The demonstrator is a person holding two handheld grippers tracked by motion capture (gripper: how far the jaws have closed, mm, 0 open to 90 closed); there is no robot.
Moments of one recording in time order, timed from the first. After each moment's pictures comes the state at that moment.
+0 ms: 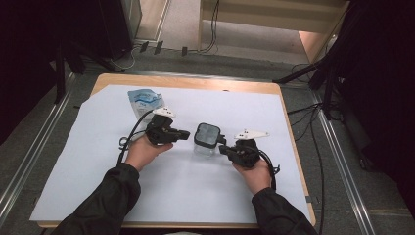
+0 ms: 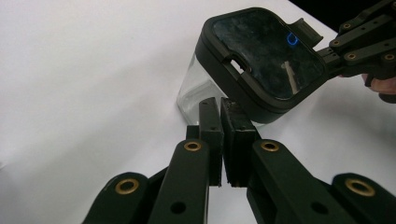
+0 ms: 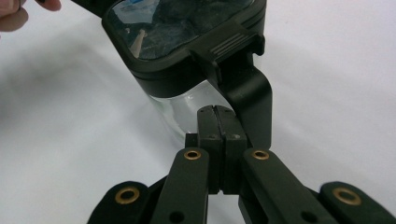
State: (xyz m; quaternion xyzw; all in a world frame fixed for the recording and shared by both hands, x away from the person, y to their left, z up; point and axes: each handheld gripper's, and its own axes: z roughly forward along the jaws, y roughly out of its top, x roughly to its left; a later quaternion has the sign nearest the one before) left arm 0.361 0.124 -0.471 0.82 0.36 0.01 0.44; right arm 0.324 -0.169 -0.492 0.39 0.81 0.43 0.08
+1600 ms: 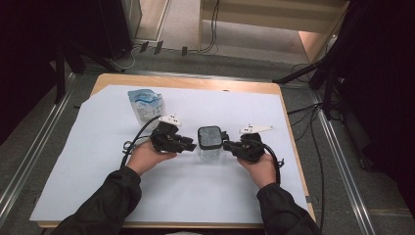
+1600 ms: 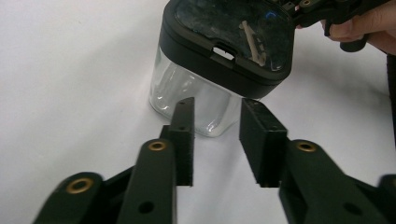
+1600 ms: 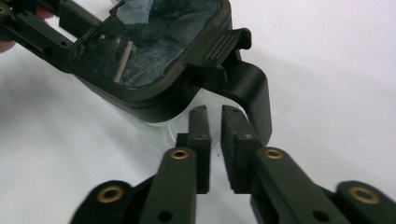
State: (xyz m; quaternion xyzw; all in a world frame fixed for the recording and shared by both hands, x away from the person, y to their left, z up) left arm 0.349 0.112 -0.478 0.85 0.31 -0.02 0.44; right arm 0.343 -0.184 -0.489 0.38 0.82 0.43 0.06
